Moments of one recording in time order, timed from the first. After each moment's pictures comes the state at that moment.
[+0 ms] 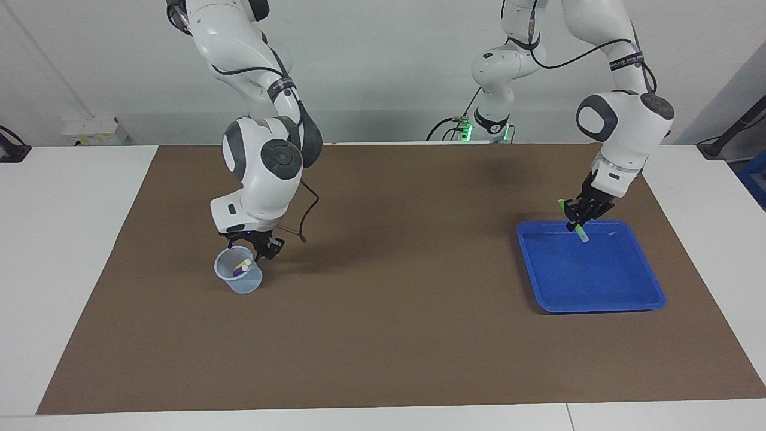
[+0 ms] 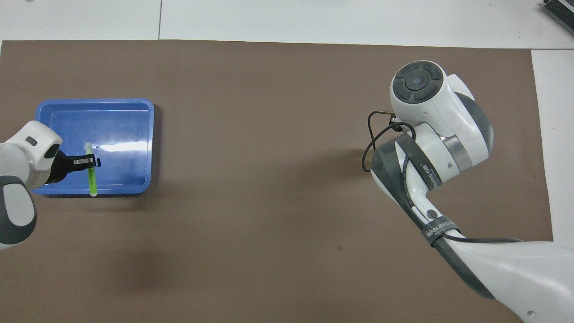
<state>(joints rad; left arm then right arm) 0.30 0.00 -0.23 -2.25 -0.20 2.43 0.13 0.08 0.37 0.21 -1.64 -0.52 1.81 0.79</state>
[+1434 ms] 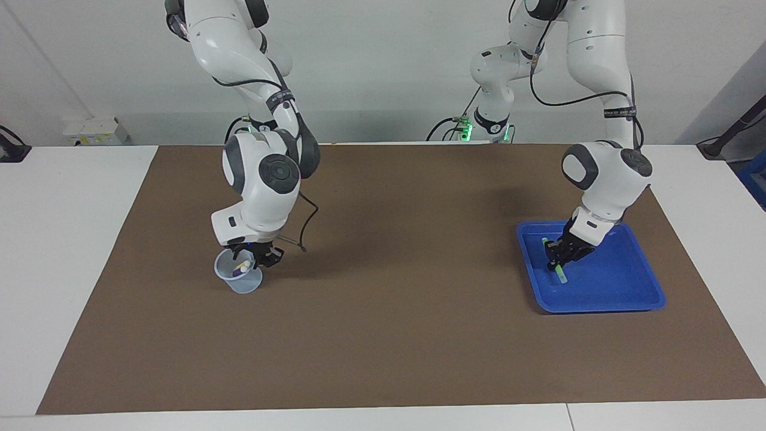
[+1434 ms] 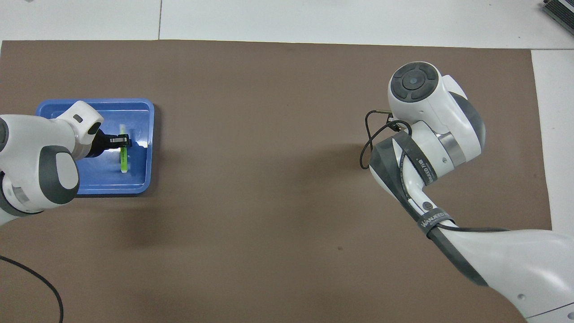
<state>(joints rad) 0.23 0.28 -0.22 -2.08 -0.20 2.53 0.15 0.07 0.41 0.21 -1.63 -0.52 1.85 0.79</state>
